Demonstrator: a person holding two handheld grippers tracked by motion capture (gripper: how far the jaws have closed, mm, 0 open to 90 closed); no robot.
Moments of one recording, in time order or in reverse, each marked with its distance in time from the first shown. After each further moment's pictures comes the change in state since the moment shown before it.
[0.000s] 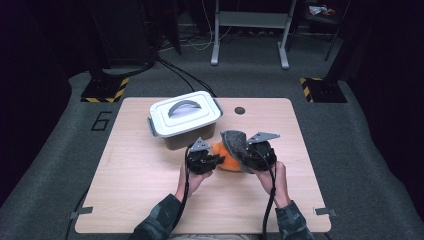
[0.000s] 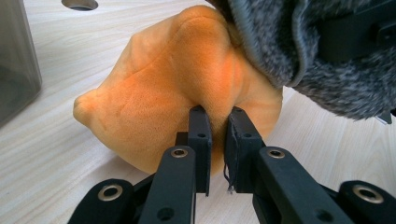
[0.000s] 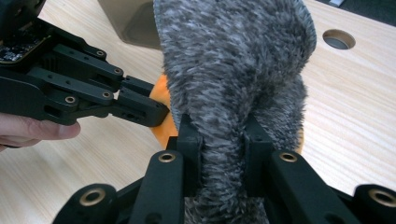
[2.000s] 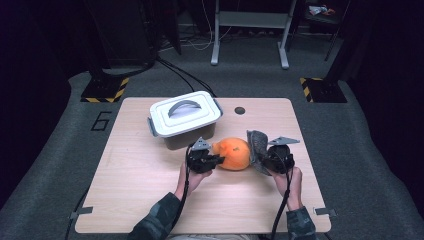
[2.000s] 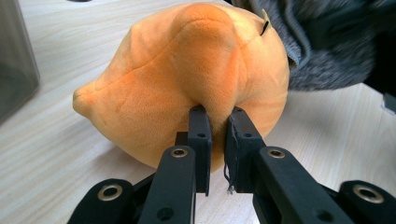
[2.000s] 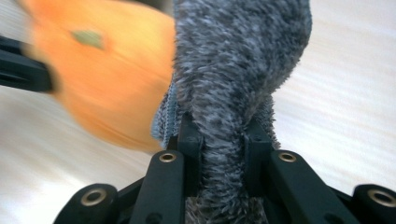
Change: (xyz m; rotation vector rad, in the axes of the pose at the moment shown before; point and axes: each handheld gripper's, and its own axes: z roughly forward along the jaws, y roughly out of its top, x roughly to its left) left arm 0.006 -0.001 0.005 0.036 0.003 0.023; right arm -0.048 -0.041 -0.004 0.017 -0.129 0.131
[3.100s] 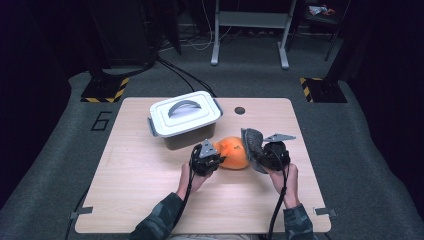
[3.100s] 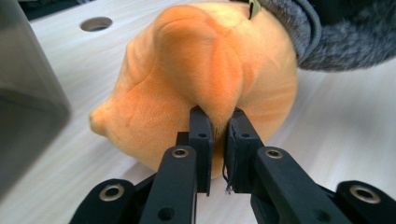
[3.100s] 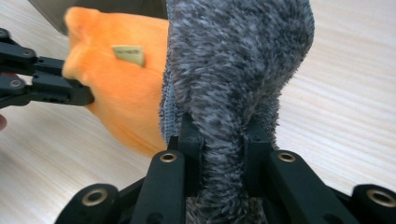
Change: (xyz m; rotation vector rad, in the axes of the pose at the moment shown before) left arm -0.015 0.006 0.004 0.008 0.102 0.183; right arm 0.006 0.012 -0.002 -0.001 0.034 0.008
